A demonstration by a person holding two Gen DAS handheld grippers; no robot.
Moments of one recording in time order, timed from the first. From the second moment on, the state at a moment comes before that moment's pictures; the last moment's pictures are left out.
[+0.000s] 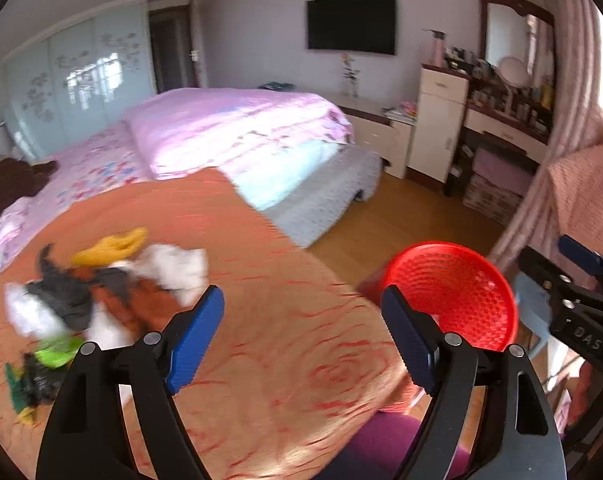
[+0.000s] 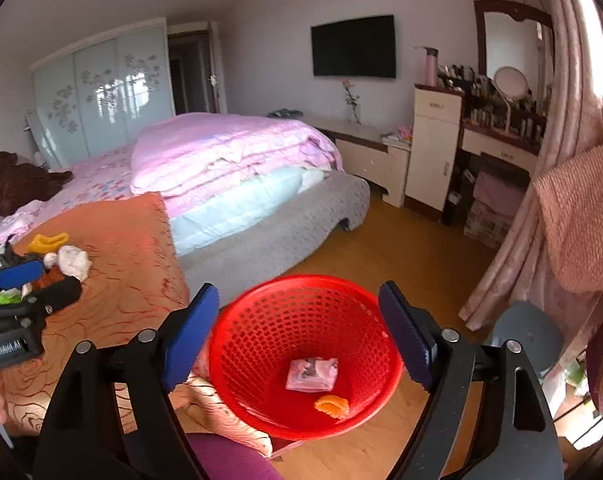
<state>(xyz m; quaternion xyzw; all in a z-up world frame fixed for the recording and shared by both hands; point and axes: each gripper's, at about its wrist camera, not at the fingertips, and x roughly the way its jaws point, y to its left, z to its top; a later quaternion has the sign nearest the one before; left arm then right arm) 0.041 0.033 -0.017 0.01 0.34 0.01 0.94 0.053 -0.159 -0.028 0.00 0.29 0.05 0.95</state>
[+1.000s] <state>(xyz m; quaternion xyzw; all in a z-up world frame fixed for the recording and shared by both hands) -0.086 0.319 -0.022 -0.13 0.34 0.31 0.88 0.040 -0.059 -0.035 -0.03 0.32 0.17 0.93</state>
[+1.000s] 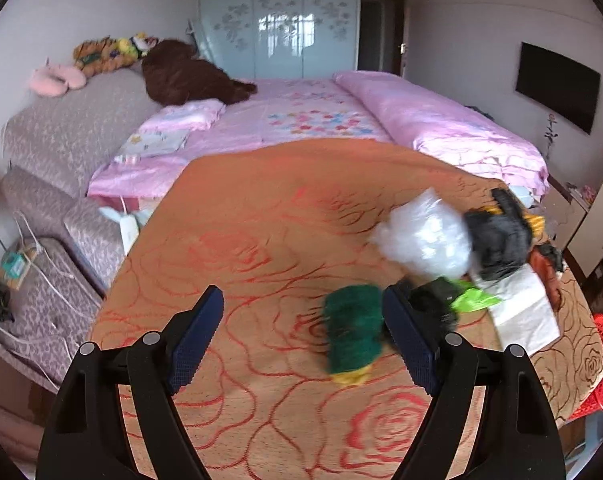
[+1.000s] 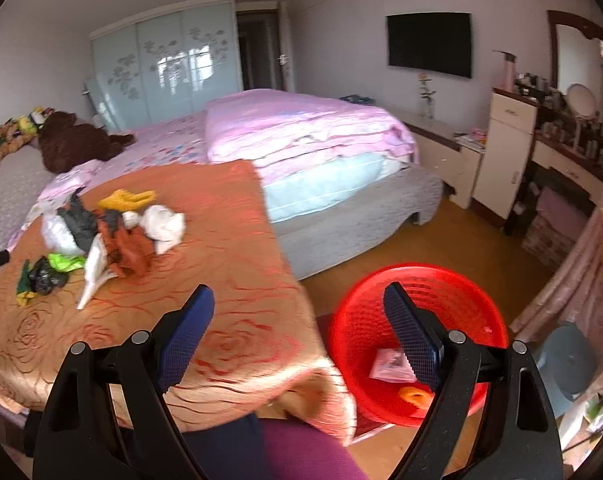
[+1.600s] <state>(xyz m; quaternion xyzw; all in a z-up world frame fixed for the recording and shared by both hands) -0.079 0.316 -0.063 -0.18 0.36 0.24 0.88 0.046 0.029 -0.022 -0.04 0.32 0.26 0.91</state>
